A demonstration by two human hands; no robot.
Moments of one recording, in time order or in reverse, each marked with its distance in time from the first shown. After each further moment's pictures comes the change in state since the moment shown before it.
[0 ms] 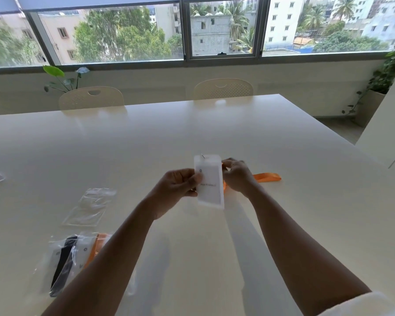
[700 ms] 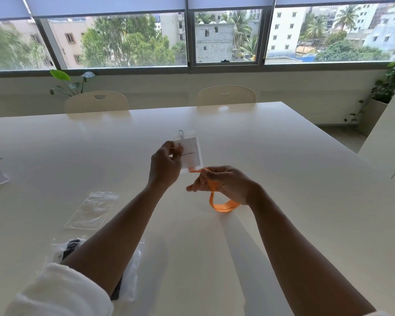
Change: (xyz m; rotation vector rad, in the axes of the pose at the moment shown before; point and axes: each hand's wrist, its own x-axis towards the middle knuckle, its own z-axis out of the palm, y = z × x) left_hand 0.058 0.012 -0.030 0.650 0.657 0.194; right_hand -0.031 -0.046 -0.013 0.701 -0.679 -0.125
